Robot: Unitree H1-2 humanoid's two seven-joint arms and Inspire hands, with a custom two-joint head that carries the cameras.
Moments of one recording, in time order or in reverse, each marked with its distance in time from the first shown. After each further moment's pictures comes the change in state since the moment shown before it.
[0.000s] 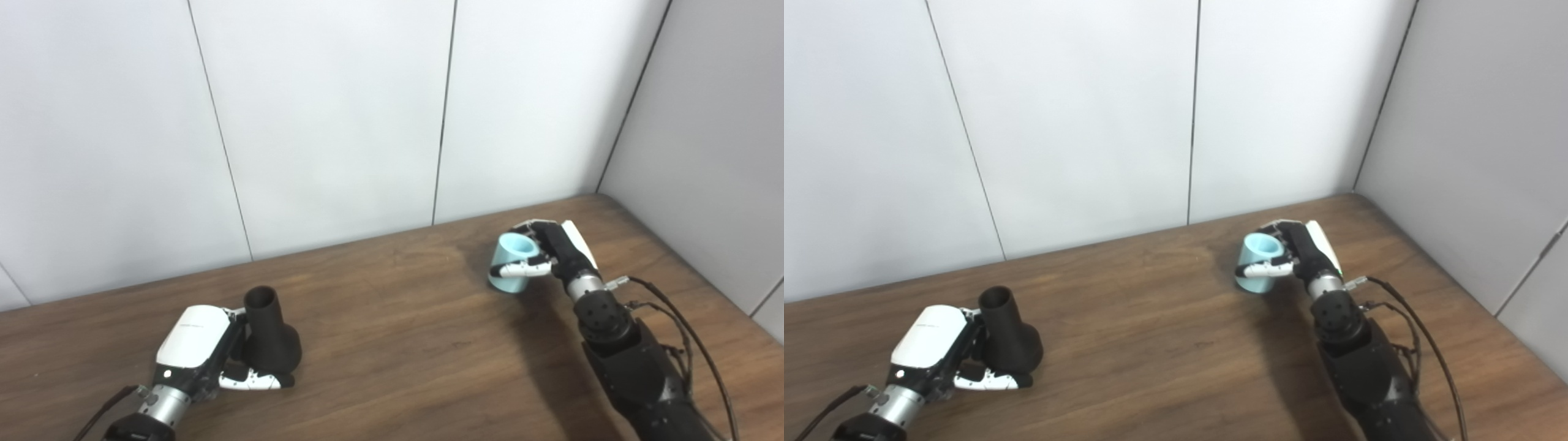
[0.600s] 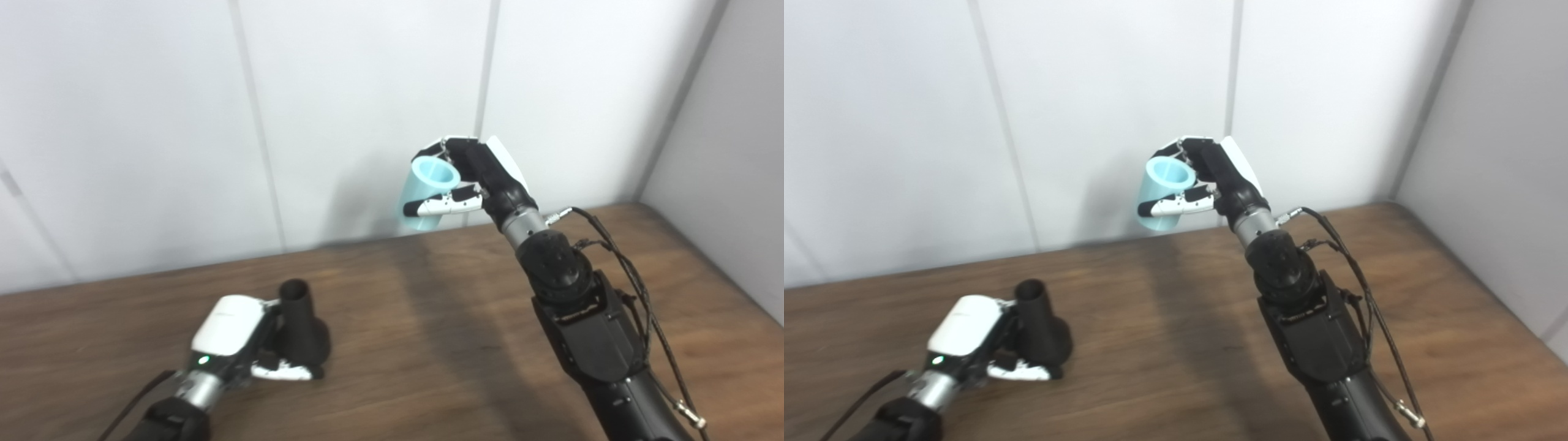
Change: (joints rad) left arm 0.012 -0.022 -0.001 -0.039 0.010 0.049 -0.012; right arm -0.236 0.108 0.194 -0.279 -0.011 0.105 0.147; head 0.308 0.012
